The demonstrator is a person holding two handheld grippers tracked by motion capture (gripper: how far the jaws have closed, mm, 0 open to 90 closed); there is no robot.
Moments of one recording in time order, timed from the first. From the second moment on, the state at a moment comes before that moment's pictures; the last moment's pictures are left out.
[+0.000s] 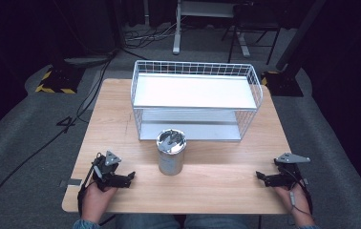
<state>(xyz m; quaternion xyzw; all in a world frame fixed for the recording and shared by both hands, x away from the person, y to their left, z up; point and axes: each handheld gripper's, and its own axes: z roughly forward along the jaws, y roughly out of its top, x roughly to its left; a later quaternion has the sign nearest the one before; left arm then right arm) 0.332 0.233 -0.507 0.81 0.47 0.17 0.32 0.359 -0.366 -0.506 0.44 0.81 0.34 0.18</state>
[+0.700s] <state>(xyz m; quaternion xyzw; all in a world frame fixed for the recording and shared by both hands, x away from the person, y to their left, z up) 0.321 0.245 -0.475 0.79 0.47 0.16 0.35 0.359 -0.366 -0.506 0.44 0.81 0.34 0.19</state>
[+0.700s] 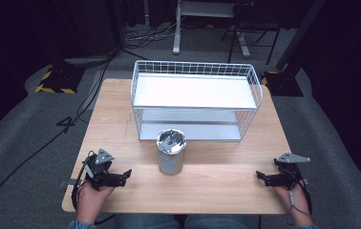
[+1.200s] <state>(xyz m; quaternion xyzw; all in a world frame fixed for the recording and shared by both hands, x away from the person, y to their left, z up) 0.307 0.241 -0.448 0.77 0.44 0.18 0.43 0.359 -0.366 -0.506 0.44 0.81 0.34 0.19</state>
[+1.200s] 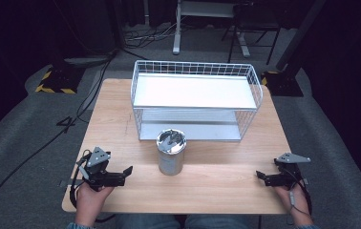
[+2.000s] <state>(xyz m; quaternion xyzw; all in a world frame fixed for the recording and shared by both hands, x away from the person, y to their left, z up) 0.305 0.191 -0.425 0.77 0.35 0.16 0.51 0.359 -0.367 -0.506 0.45 0.81 0.34 0.19</state>
